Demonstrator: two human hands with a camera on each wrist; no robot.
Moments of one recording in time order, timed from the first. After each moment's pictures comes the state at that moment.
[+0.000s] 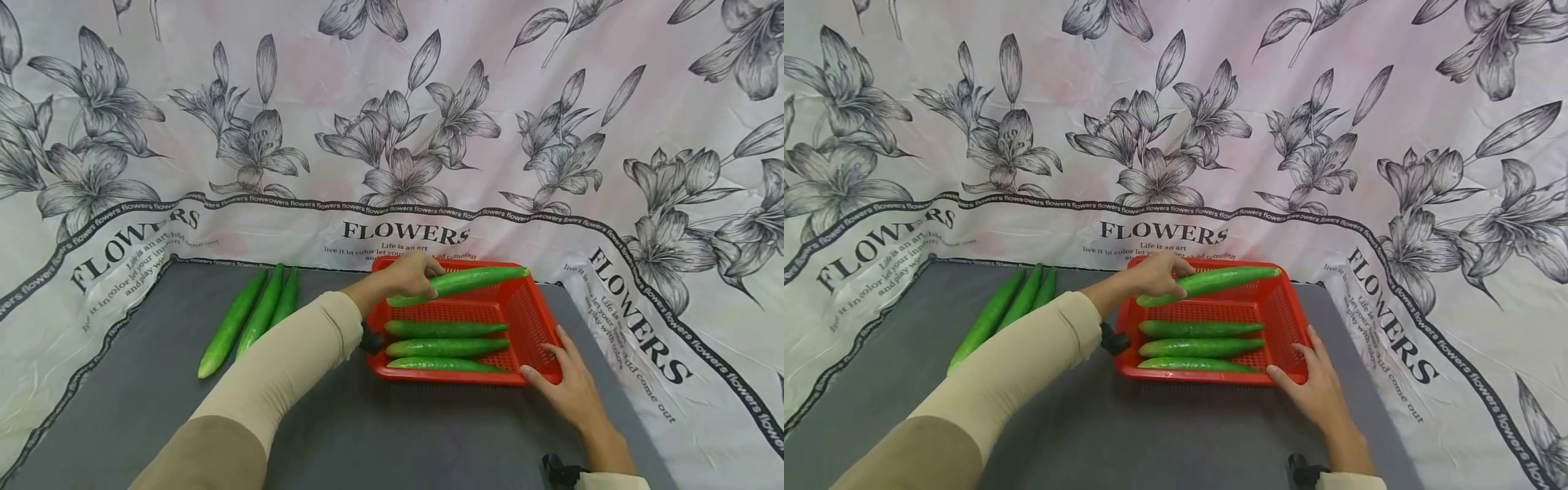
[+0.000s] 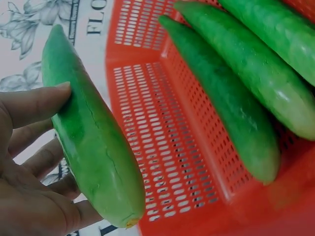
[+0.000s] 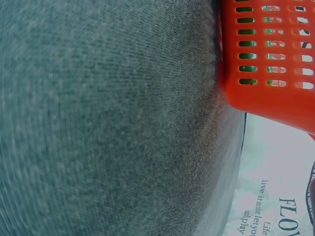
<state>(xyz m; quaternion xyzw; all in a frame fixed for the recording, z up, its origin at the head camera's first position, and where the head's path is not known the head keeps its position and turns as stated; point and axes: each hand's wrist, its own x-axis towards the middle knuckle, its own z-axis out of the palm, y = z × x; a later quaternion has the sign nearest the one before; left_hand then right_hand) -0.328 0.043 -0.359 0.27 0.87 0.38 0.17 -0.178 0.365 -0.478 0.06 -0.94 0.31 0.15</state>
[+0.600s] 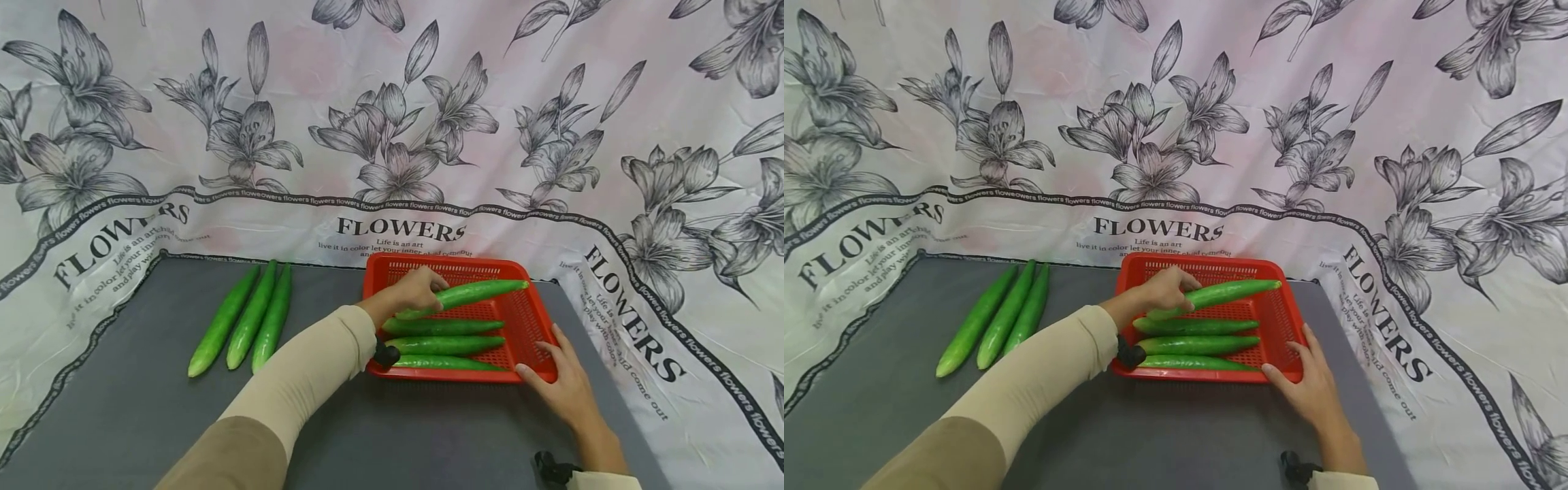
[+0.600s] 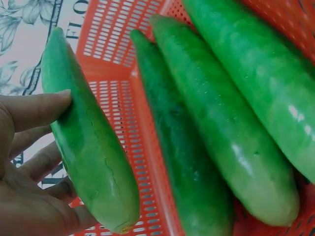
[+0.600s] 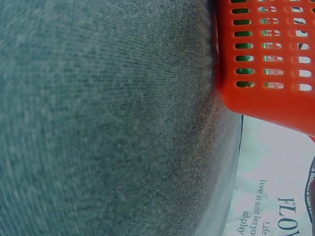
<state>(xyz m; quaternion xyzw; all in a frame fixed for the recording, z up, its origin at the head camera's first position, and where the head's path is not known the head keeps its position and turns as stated) -0.331 0.070 -0.408 0.24 0.86 0.41 0.19 -0.178 0.367 -0.482 0.07 -0.93 0.31 0.16</state>
